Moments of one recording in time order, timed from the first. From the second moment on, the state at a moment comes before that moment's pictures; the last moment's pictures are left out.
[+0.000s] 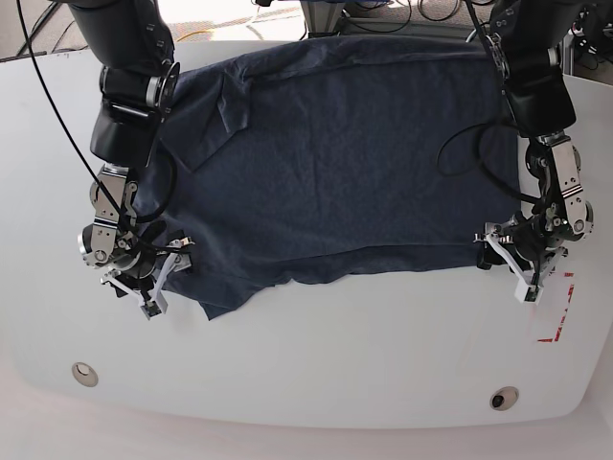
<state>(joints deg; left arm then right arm) -19.0 -16.4 -17.6 66.5 -10.3 -31.9 45.6 26.6 11.9 17.2 55.9 -10.1 40.6 -37.7</state>
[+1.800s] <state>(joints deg) -33.3 -17.6 1.2 37.3 -8.3 -31.9 22.7 25.6 19.1 17.2 55.1 -0.5 40.3 -36.9</state>
